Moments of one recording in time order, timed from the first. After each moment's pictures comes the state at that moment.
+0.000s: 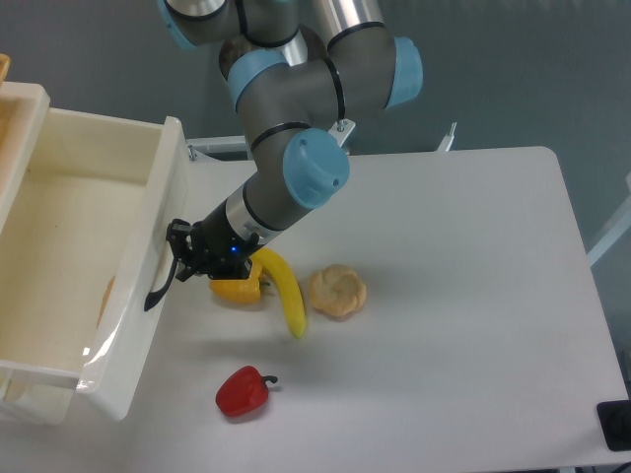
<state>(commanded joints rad) 2.36 -1.85 -1.65 -1.39 0.91 0.61</state>
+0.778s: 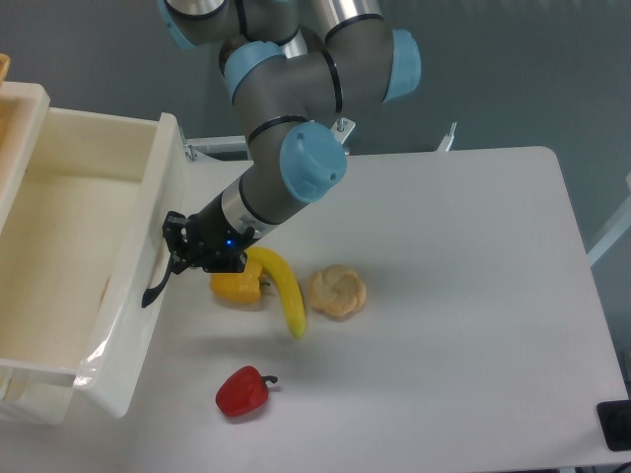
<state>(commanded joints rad) 2.33 -1.84 -1.65 -1.42 0.90 0.62</state>
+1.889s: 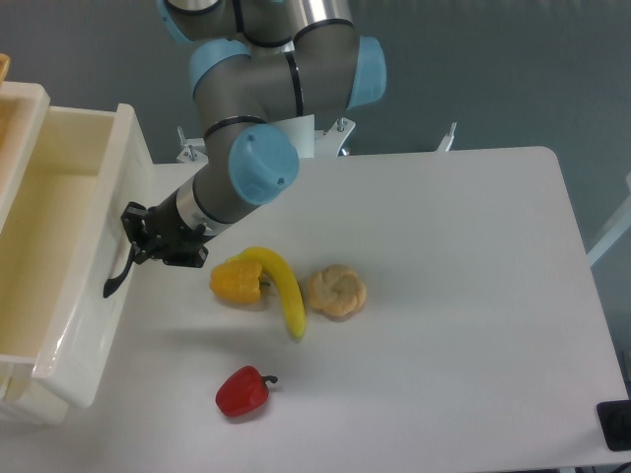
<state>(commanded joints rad) 2.25 -1.83 -1.66 -1.43 0.90 0.61</state>
